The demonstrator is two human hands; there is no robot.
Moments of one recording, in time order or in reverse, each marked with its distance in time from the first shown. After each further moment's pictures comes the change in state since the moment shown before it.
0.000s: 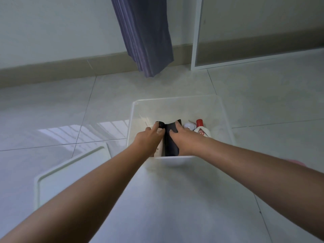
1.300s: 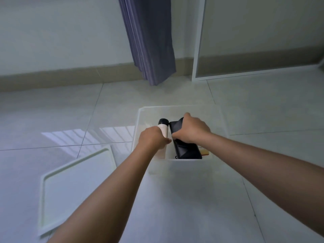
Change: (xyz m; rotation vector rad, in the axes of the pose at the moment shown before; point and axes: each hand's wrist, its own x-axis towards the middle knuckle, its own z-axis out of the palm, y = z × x) left_hand -0.033 0.023 -0.056 -0.512 0.002 -0.334; right_hand -0.030 -0.009 -0.056 0.502 0.215 0.465
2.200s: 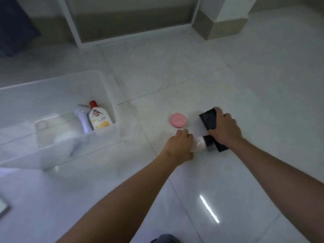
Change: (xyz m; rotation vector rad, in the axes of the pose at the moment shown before) left_hand -0.106 0.247 0.211 0.169 -0.109 1.096; right_hand -0.141 0.381 -0.029 -0.135 0.311 0.566
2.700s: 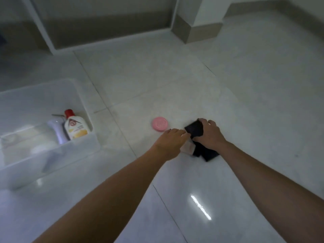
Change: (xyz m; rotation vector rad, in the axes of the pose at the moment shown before) left_hand 0.035 0.005 -0.001 0.127 -0.006 0.224; right_hand 0.005 0.037 0.016 0.168 -0.182 0.044
